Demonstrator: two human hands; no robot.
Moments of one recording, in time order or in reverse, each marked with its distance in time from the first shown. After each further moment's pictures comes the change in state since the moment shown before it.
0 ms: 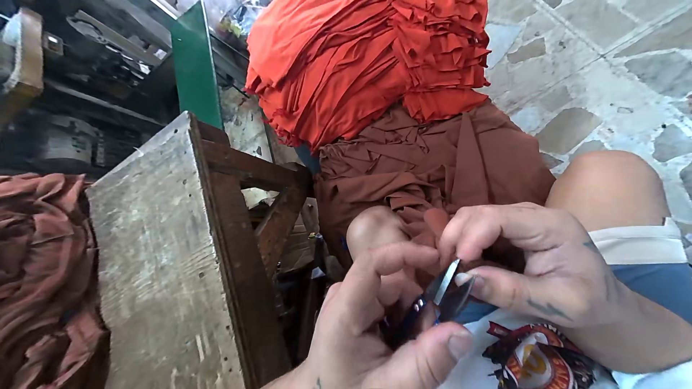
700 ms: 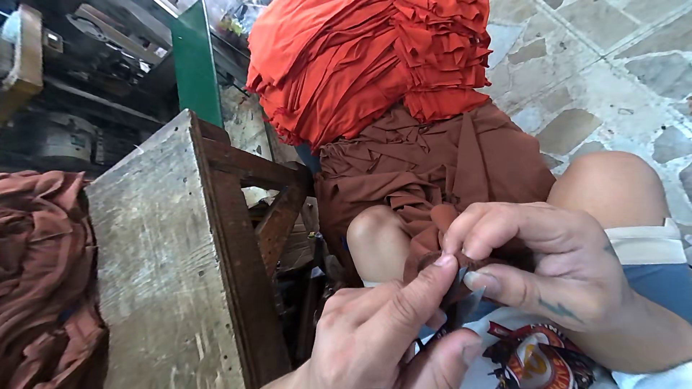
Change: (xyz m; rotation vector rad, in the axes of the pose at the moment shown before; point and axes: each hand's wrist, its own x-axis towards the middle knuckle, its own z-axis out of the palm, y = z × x) left_hand -0.003 0.000 -0.001 0.482 0.000 0.242; right_hand 0.000 -0.002 0.000 0.011 0.029 -0.036
